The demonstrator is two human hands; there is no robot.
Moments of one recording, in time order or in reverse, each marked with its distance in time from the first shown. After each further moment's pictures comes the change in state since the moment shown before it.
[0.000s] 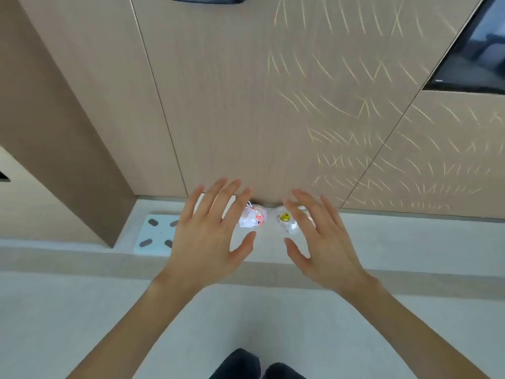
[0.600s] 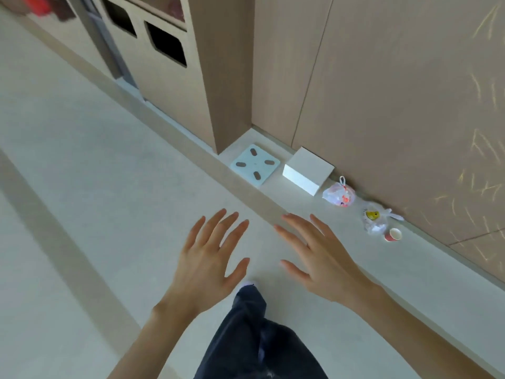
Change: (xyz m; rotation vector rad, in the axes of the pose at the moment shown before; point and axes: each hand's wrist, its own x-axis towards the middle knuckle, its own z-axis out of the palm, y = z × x) left_hand -0.215 0.083 -0.026 0.077 -0.289 -0.724; right_hand -0.061 -0.074 0.048 0.186 -0.527 -0.637
